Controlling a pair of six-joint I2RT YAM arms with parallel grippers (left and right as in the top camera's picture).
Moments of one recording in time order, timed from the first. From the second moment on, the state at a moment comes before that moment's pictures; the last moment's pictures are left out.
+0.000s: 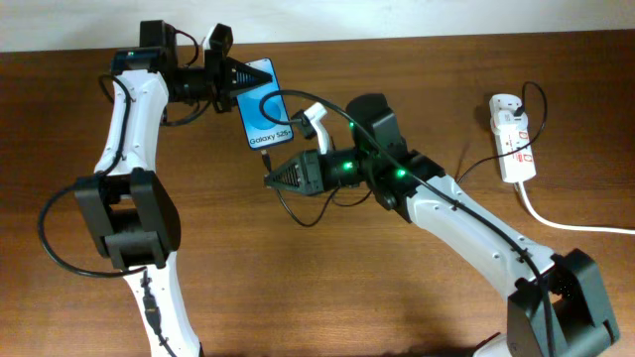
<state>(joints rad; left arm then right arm) 0.05 2.30 2.14 -1.14 1.52 -0.17 0.53 1.66 1.17 -0.01 -1.02 0.70</state>
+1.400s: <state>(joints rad) 0.01 2.30 2.14 -1.12 1.46 -0.20 0.48 1.65 0.98 0.36 -0.98 0.83</state>
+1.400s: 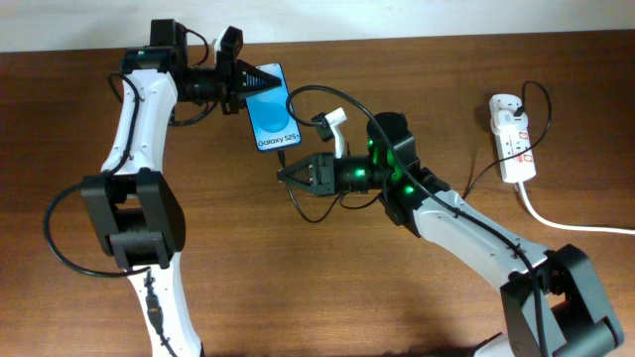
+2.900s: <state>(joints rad) 0.05 2.30 2.14 -1.11 1.38 -0.20 0.42 1.65 0.98 0.32 -1.01 0.83</state>
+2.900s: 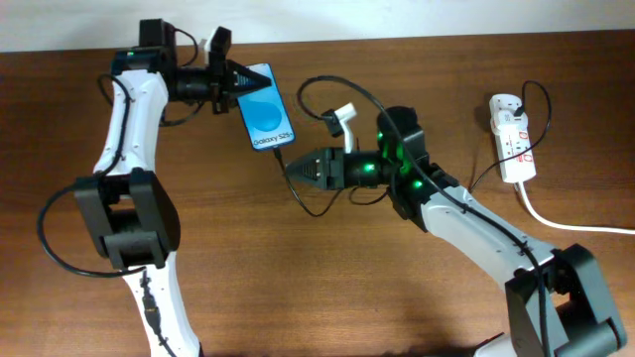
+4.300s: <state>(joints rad) -0.13 2.50 2.14 -1.26 0.50 -0.08 0.31 1.64 1.46 -0.83 -0.34 0.39</state>
